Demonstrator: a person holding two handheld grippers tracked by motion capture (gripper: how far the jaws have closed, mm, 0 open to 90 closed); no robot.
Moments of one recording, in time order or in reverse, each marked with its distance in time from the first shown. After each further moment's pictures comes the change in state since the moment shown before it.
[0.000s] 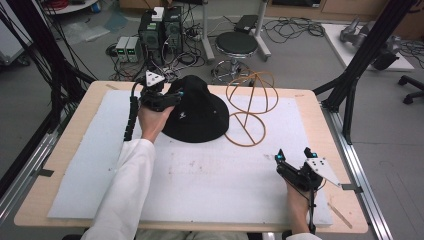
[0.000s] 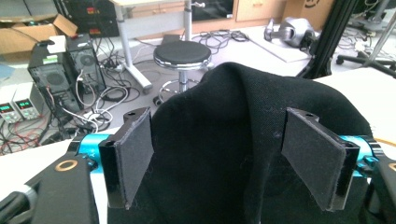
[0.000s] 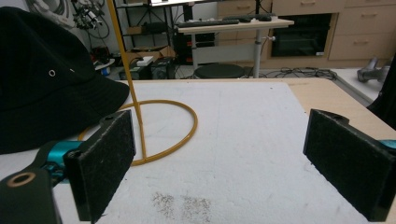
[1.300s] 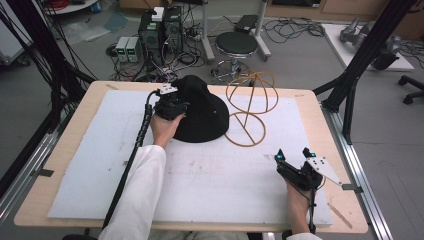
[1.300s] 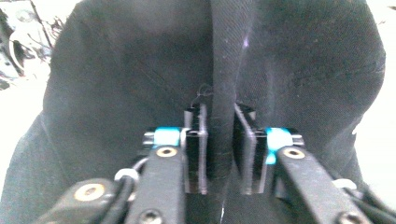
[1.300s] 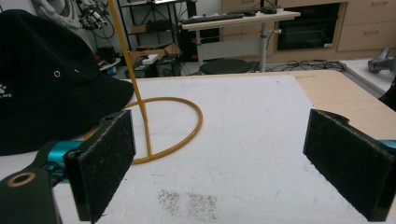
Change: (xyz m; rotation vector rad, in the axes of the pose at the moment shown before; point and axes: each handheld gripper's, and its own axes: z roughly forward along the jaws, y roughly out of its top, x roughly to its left) left arm -0.012 -0.042 0.037 0.121 -0.150 -0.067; right arm -0.002 -0.001 0.002 0.019 0.023 0.039
